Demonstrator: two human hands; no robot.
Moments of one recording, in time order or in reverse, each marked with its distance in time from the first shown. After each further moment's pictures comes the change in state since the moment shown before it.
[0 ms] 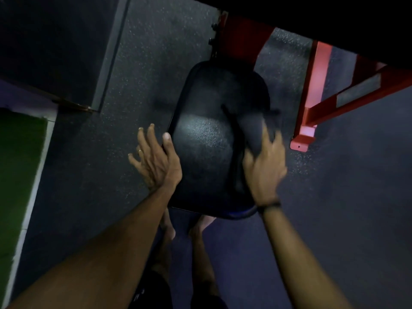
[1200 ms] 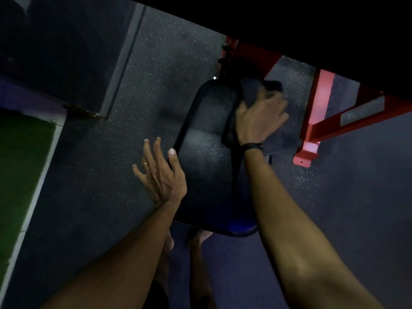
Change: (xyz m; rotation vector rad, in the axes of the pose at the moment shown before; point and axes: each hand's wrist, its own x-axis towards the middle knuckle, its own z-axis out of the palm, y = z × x) left_hand 0.000 0.002 0.001 -0.035 0.050 -0.009; right_hand 0.129 -0.085 0.031 -0.123 0.145 0.069
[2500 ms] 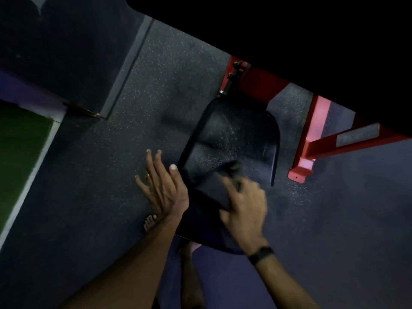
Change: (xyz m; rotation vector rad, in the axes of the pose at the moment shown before) left_hand 0.002 -0.002 0.000 -0.073 0.018 -0.043; right_hand -0.144 0.077 -0.029 0.011 -0.134 -0.675
